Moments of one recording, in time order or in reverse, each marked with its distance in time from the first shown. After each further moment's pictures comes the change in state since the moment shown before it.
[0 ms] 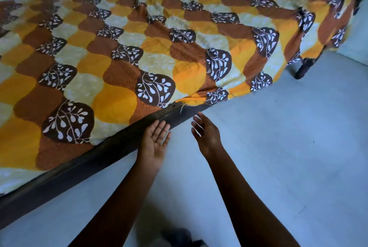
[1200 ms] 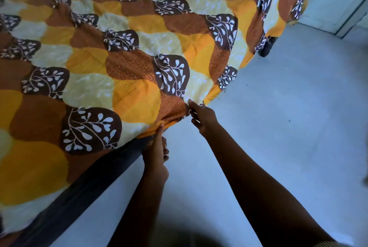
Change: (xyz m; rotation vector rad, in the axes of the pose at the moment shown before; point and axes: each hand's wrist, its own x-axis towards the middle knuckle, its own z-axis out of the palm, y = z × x) left_hand 0.083 -0.068 0.103 0.568 0.218 -0.157; right_hand 0.130 -0.090 -0.047 -0.078 0.229 -0.008
